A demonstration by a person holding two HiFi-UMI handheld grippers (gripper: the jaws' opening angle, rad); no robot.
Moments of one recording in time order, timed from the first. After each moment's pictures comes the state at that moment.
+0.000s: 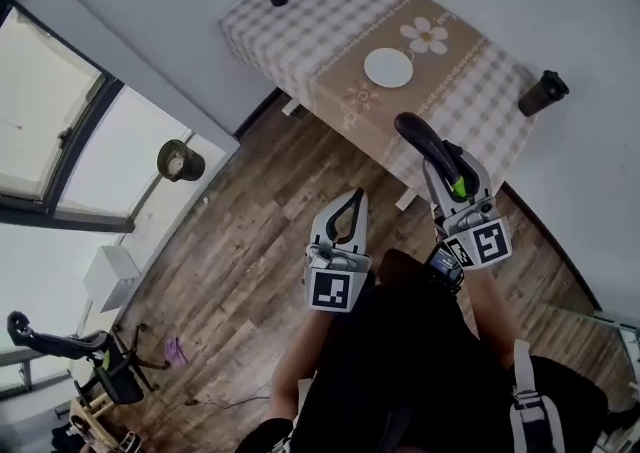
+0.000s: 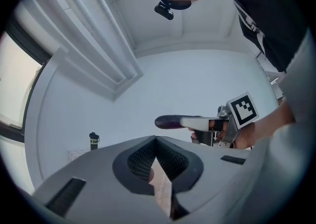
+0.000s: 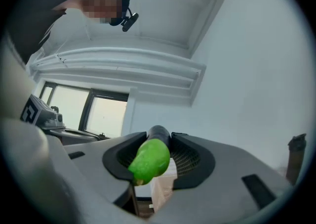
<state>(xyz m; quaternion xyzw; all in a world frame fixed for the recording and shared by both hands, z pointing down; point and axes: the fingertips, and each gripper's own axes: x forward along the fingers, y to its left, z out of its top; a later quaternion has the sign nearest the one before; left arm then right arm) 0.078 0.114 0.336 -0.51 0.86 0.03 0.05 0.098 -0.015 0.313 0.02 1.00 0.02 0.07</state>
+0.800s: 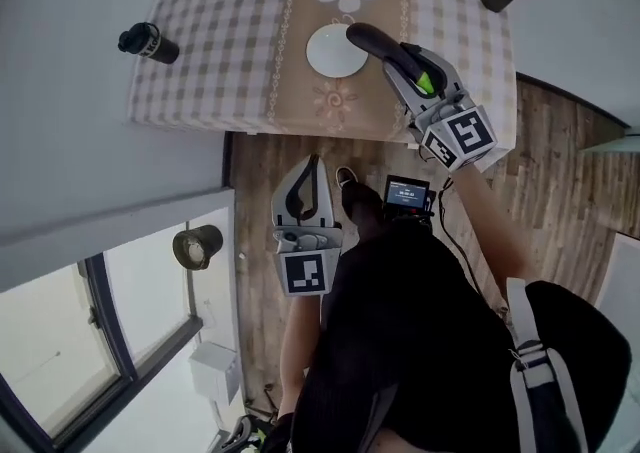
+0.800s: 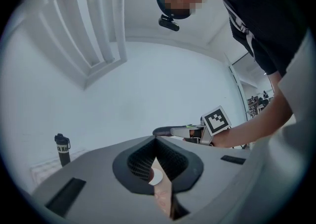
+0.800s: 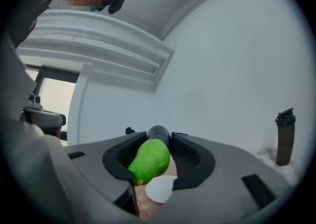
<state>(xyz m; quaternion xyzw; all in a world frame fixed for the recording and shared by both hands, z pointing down) -0.132 0.026 0.369 -0.68 0.73 -0.02 0.03 -0.078 -0.164 0.392 -0.21 0.98 -0.03 0.03</state>
